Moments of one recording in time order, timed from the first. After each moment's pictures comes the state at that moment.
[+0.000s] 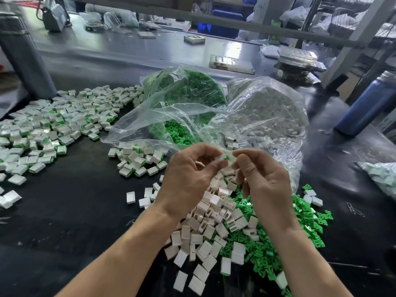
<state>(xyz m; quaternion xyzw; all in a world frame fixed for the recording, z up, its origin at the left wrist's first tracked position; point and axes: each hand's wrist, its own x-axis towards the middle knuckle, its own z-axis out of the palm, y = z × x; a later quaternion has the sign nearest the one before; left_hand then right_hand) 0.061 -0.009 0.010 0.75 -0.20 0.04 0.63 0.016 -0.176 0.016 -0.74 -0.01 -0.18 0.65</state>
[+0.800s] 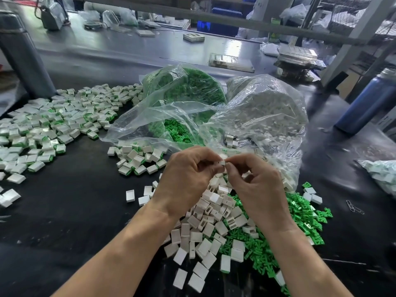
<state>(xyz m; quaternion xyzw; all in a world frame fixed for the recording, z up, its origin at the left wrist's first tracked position) 0.063 -0.006 0.006 0.79 -0.23 0.07 0.57 0.018 -0.174 0.011 -0.86 -0.03 -0.21 0.46</state>
